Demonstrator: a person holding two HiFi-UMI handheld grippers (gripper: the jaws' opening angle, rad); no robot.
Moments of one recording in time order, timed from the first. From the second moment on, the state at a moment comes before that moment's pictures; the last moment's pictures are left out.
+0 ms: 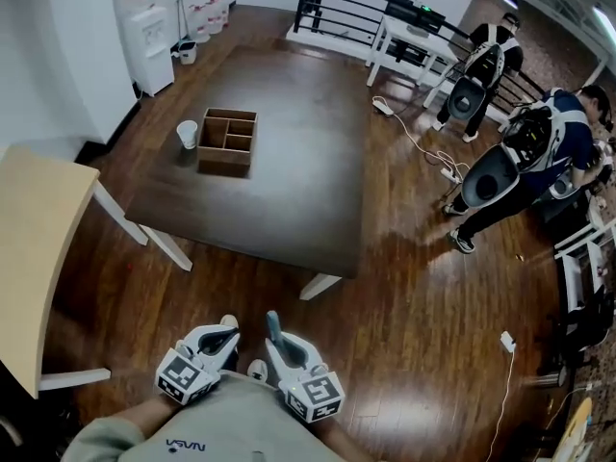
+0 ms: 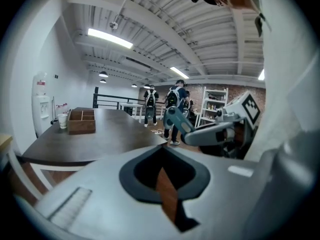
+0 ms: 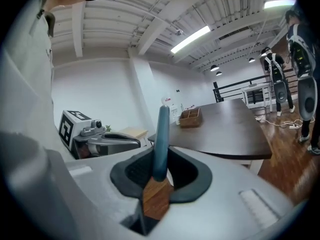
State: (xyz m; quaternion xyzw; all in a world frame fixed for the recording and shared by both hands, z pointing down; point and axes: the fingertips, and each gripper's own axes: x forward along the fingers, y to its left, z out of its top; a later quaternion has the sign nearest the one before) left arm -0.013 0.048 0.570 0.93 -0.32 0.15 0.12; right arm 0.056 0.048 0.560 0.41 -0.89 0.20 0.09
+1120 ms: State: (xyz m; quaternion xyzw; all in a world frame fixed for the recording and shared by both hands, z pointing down) left arm -0.045 -0.160 0.568 0.93 -0.31 0.07 0.16; right arm 0.054 -0.153 0.561 0.48 -0.84 0.17 0.16
